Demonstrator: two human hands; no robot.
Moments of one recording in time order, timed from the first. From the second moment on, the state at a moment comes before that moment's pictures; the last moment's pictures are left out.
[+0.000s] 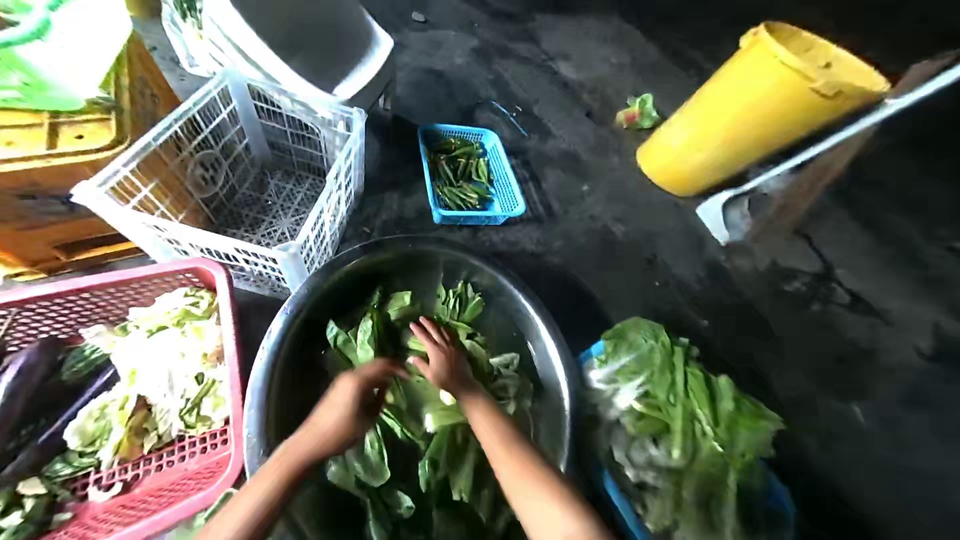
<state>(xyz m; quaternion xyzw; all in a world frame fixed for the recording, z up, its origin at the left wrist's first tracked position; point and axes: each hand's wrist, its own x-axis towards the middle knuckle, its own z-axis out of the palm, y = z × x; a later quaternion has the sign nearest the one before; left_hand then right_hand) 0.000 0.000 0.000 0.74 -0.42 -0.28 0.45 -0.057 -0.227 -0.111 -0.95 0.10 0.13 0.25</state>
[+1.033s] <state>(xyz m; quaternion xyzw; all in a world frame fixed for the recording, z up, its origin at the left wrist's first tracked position) -0.021 -0.042 -0.168 0.75 -0.54 -0.36 0.15 -0.135 -0.185 -0.135 -0.80 0.39 0.26 0.37</state>
